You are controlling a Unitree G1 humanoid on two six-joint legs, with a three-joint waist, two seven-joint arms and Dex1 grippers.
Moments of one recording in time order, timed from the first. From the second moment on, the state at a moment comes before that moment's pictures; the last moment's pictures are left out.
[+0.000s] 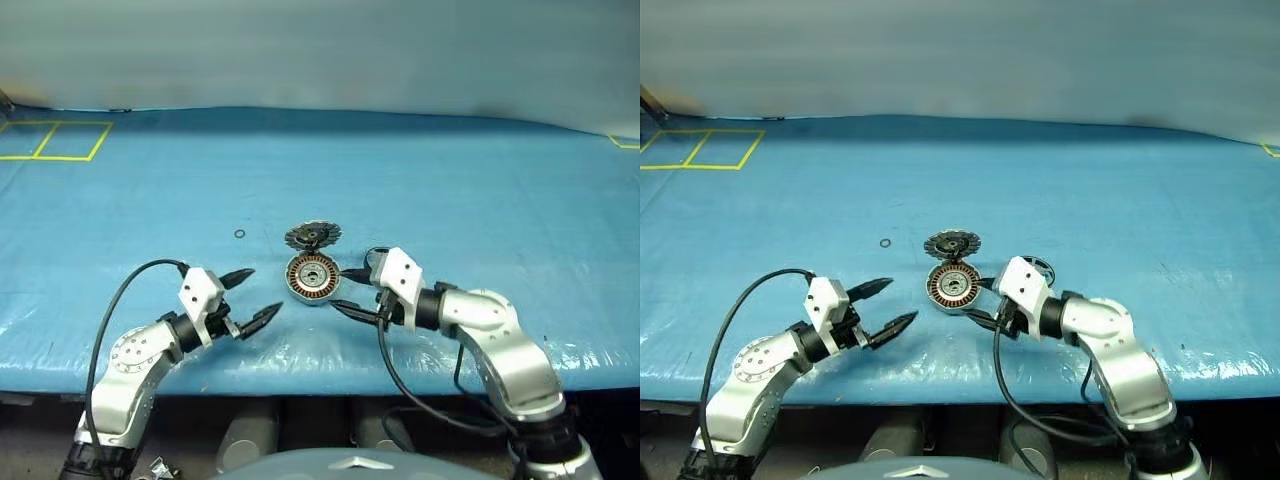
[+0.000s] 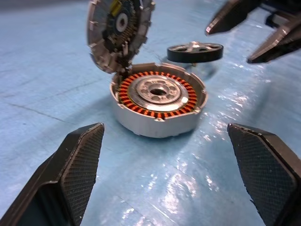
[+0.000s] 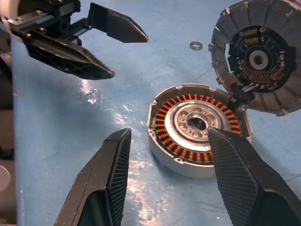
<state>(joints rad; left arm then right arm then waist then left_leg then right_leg) 0.13 0.44 0.02 -0.24 -0.36 0.16 -0.74 0.00 -0.38 0.13 -0.60 0.12 0.66 0.87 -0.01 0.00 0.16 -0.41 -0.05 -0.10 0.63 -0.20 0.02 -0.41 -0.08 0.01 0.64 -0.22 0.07</state>
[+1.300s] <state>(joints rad) -0.38 0.26 0.02 0.39 -0.11 0.22 -0.36 -0.05 -0.43 0.31 -0.55 0.16 0.59 0.62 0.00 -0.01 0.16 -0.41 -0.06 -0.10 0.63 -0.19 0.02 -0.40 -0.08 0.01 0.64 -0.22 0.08</state>
